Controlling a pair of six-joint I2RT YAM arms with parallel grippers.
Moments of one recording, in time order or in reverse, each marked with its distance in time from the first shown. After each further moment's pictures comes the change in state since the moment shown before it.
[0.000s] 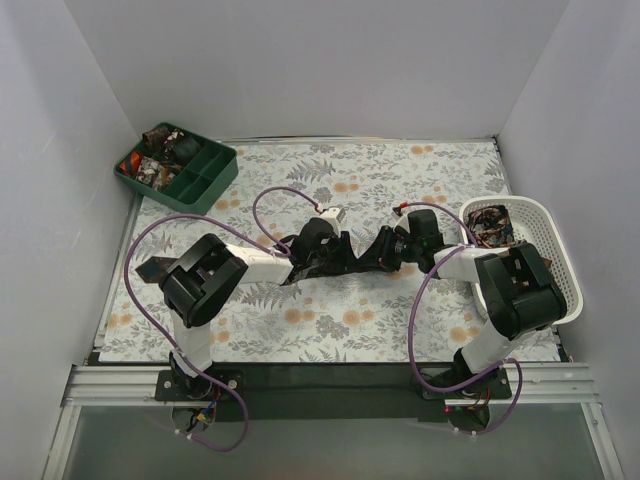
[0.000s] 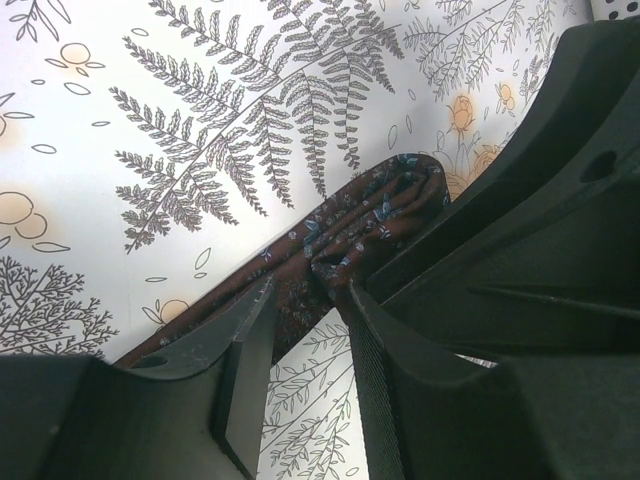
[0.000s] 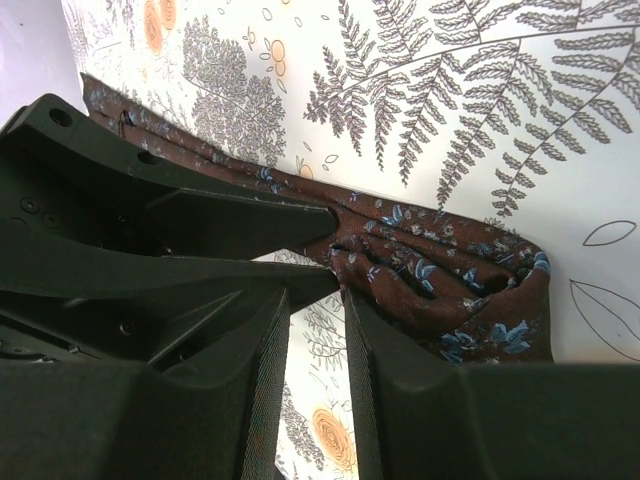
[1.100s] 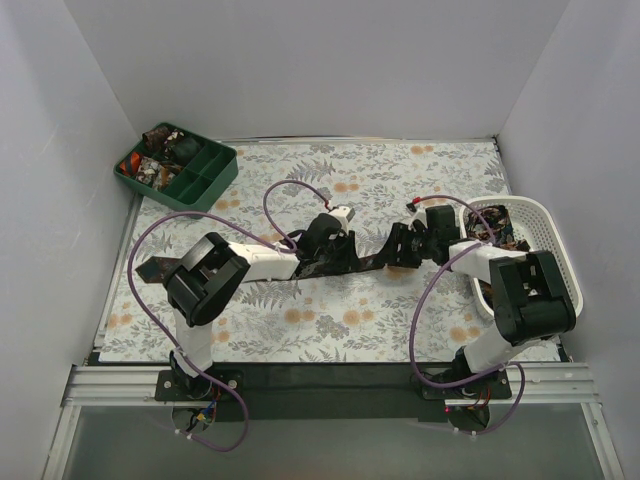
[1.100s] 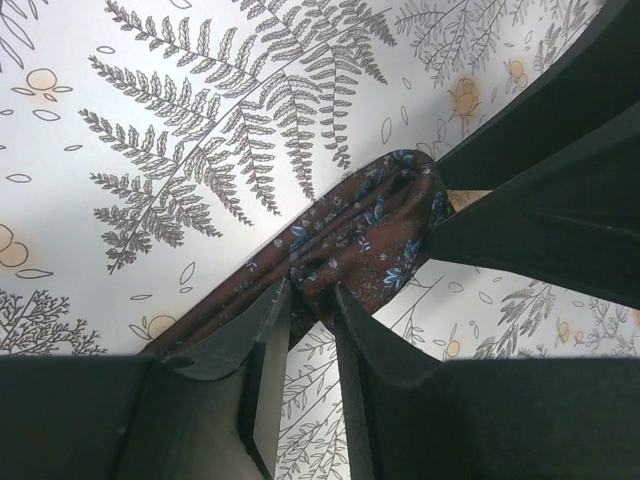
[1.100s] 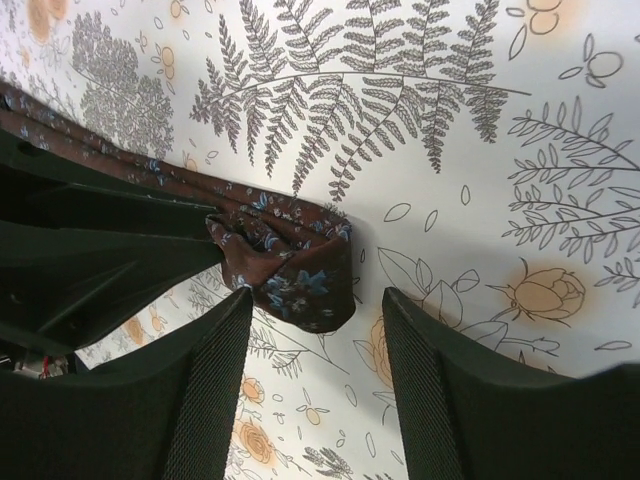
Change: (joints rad) left arm -0.016 0.022 0.093 -0.127 -0.015 0.088; right arm -0.133 -0.064 0.038 -0.226 0.059 -0.352
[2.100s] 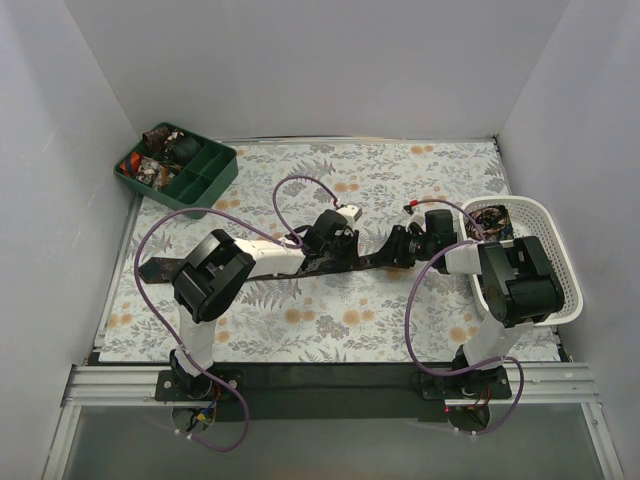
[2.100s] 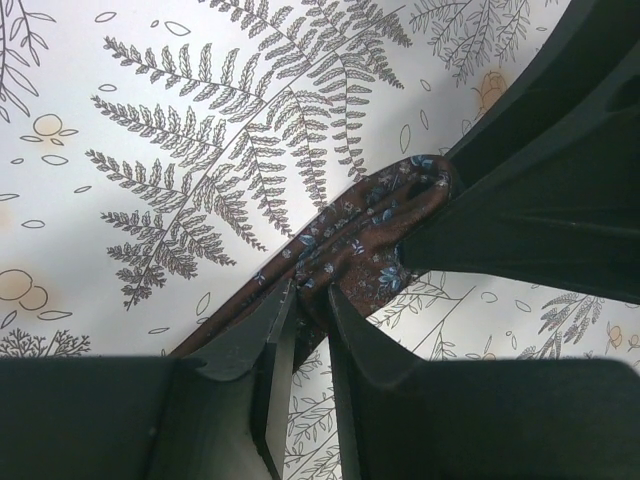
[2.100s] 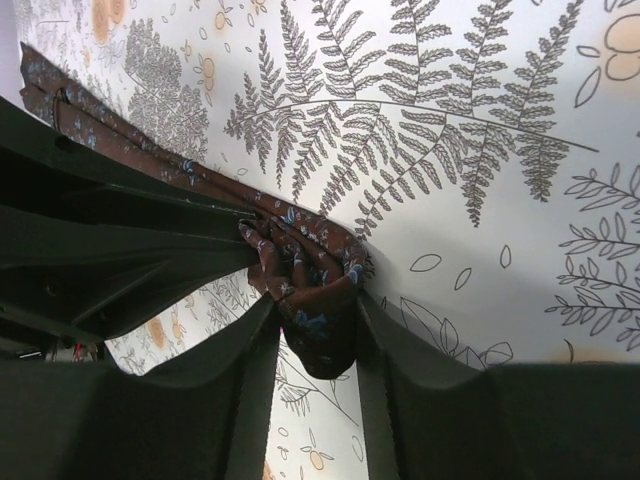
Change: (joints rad) left arm 0.000 0.048 0.079 -0.079 -0.016 0.115; right arm -0.009 0.130 -0.027 0.220 -0.143 0.042
